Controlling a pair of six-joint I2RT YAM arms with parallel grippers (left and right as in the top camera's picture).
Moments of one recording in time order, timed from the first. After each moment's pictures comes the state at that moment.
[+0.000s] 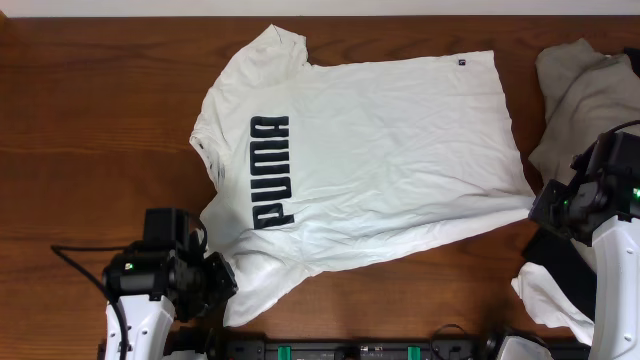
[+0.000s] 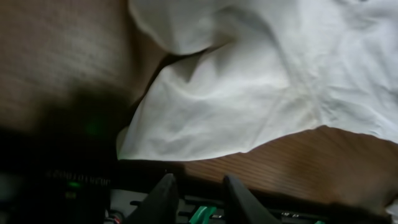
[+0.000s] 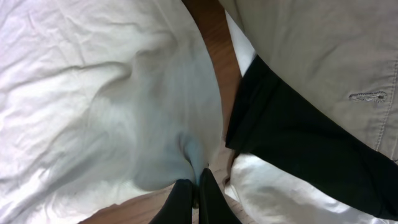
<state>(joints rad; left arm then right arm) 0.05 0.90 0.64 -1.29 0.31 -0.50 -0.35 1.24 1.03 -1.09 0.00 0.20</state>
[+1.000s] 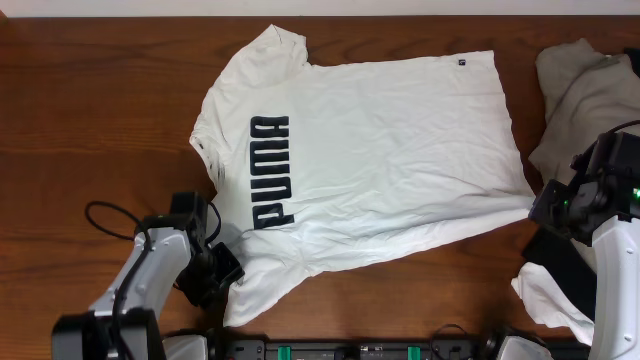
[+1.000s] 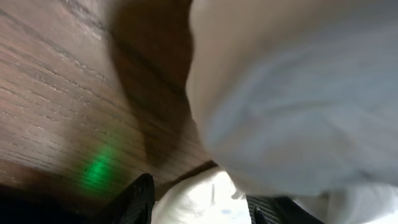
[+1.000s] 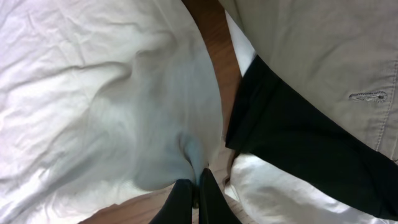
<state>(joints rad) 0.05 1.39 0.56 -0.96 0.21 -0.65 -0.35 1.24 1.03 -1.09 0.00 0.20</state>
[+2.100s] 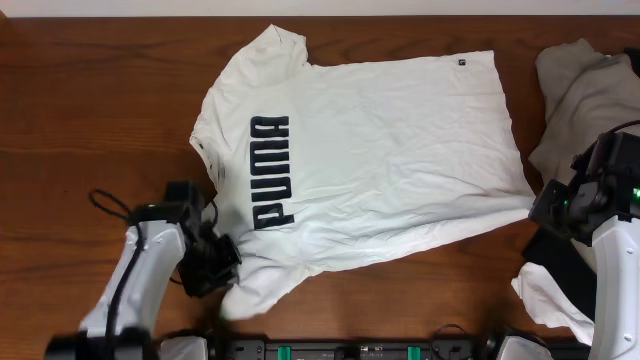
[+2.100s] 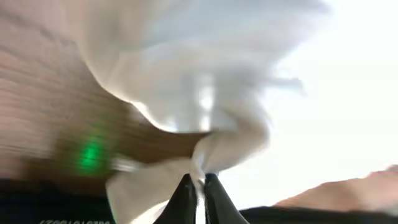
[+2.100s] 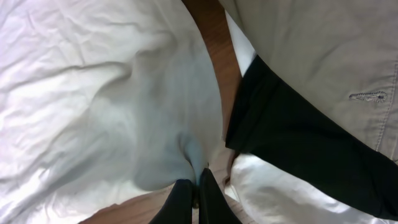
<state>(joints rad) 0.05 1.31 0.69 -1.12 0.31 -0.41 -0.35 1.24 1.03 -1.09 0.00 0.20</state>
